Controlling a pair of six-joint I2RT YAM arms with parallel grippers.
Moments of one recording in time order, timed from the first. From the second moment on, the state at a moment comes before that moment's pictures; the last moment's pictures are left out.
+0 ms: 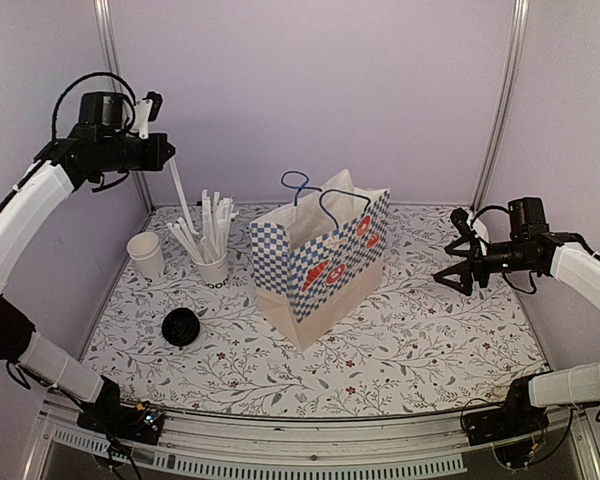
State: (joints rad) left arm -0.24 1.45 1.60 -0.63 0.07 -0.05; right arm 0.05 1.17 0.84 -0.50 -0.80 -0.63
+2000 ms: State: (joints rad) left arm -0.73 1.64 1.86 -0.58 0.17 -0.02; right arm 0.06 1.18 0.89 -0.51 -0.71 -0.62
